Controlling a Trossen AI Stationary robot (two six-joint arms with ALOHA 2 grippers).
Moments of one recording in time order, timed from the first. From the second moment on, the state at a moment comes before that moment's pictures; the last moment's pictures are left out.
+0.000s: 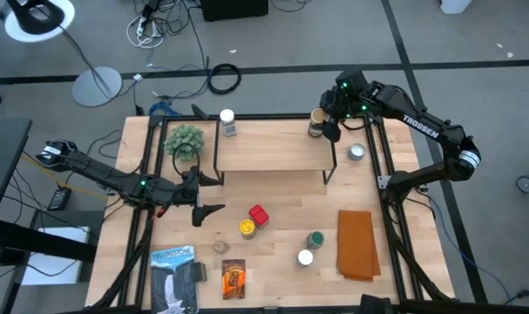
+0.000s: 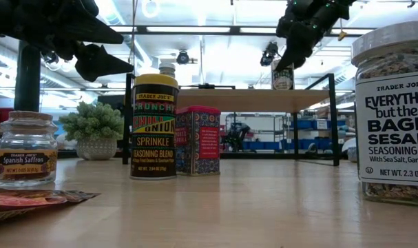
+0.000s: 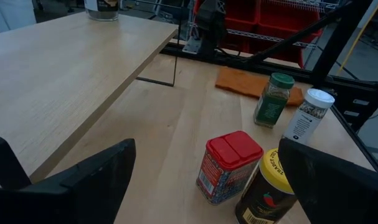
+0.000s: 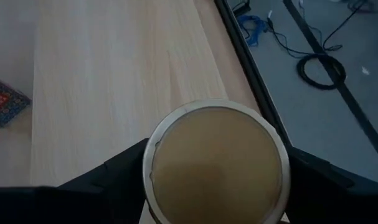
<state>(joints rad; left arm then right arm) -0.32 0.80 0.31 0.24 -0.43 -0.29 -0.74 1.31 1.26 -0.78 -0.28 -0.40</state>
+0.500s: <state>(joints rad) -0.32 0.80 0.31 0.24 -0.43 -0.29 -0.74 1.31 1.26 -0.77 -0.28 -0.53</state>
